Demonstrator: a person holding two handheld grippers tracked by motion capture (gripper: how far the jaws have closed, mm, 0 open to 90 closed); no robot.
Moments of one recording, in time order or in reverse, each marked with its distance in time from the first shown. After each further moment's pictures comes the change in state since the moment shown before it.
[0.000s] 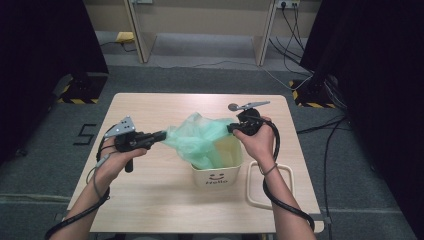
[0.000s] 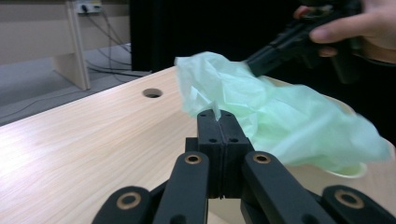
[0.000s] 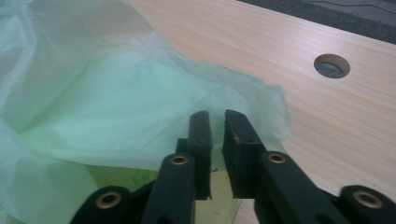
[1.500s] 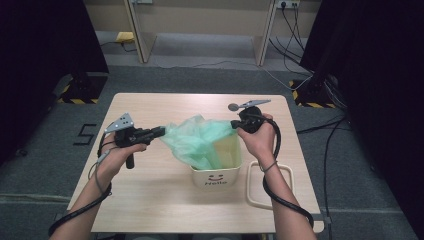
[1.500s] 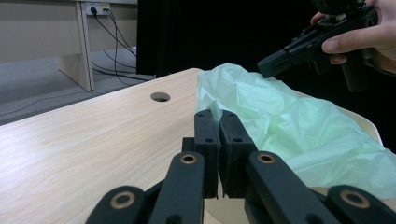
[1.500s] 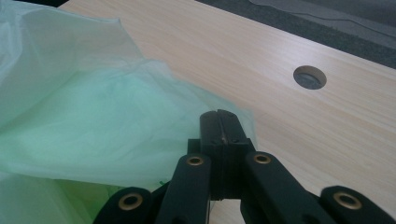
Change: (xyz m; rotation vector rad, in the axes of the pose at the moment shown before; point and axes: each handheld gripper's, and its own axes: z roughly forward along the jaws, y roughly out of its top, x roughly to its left) left arm 0.011 -0.001 0.007 -0.030 0.006 -0.032; right arm -0.007 0.004 0.000 -0.023 -0.052 -0.044
